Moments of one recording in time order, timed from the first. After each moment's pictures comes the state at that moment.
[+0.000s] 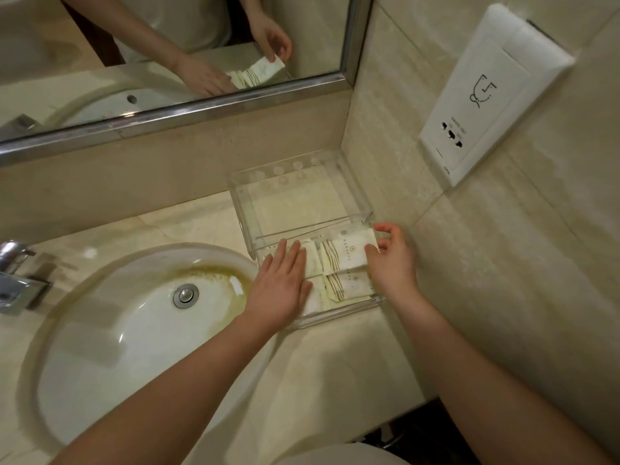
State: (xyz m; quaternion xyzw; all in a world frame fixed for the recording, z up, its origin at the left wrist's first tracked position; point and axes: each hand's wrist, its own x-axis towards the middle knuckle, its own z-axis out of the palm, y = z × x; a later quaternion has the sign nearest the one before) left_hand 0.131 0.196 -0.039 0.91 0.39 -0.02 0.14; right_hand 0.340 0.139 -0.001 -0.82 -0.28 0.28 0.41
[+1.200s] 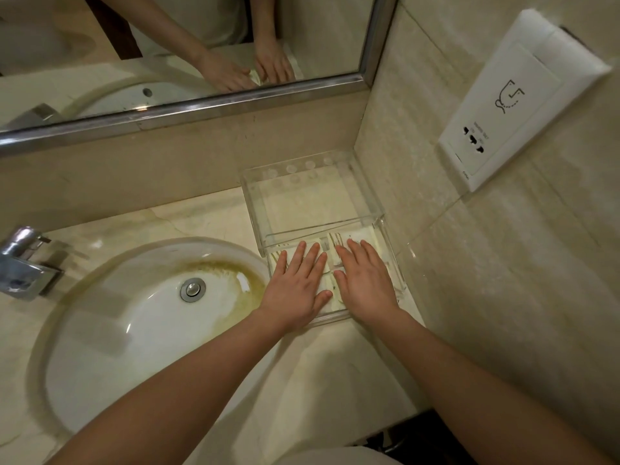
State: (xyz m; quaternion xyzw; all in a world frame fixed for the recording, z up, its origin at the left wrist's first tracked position) left_hand 0.139 0.191 -0.050 0.93 0.35 -0.09 0.10; right_hand 0.301 0.134 -0.038 -0.78 -0.60 0.15 0.07
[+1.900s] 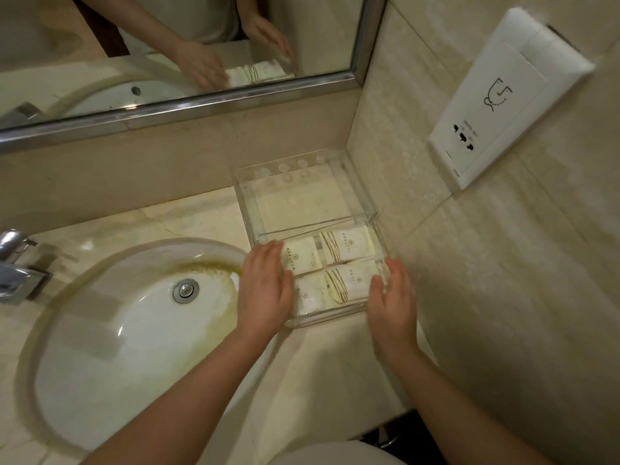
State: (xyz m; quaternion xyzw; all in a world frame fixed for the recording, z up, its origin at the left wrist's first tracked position) left_hand 0.113 0.180 -0.029 0.78 0.51 0.25 0.25; right_hand 0.300 0.074 -0.025 -0.85 -0.36 0.18 0.33
